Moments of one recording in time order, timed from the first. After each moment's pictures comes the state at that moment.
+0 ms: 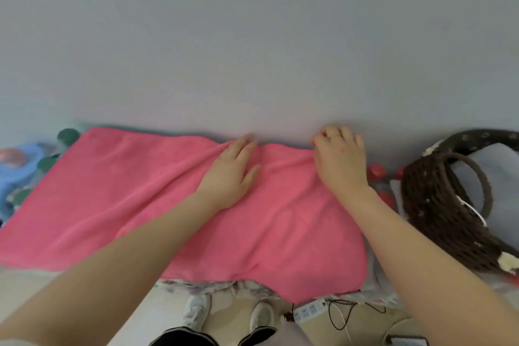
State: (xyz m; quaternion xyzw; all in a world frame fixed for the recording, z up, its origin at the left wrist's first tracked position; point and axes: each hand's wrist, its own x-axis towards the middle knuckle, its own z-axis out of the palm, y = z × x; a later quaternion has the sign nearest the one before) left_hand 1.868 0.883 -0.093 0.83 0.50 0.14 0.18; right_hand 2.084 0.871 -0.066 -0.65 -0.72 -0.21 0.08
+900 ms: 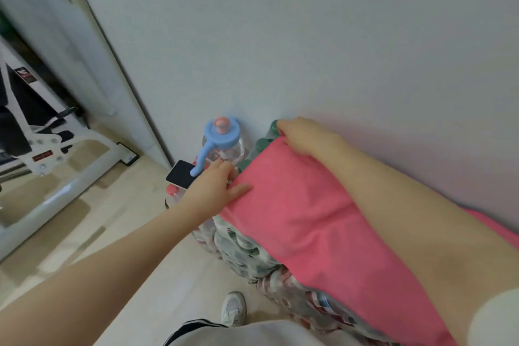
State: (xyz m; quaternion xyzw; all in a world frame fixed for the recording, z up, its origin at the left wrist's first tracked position) left_hand 1.559 0.811 -0.093 0.59 0.75 0.17 0.24; right_hand 1.703 0.966 -0.047 -0.39 -0.91 0.07 -0.13
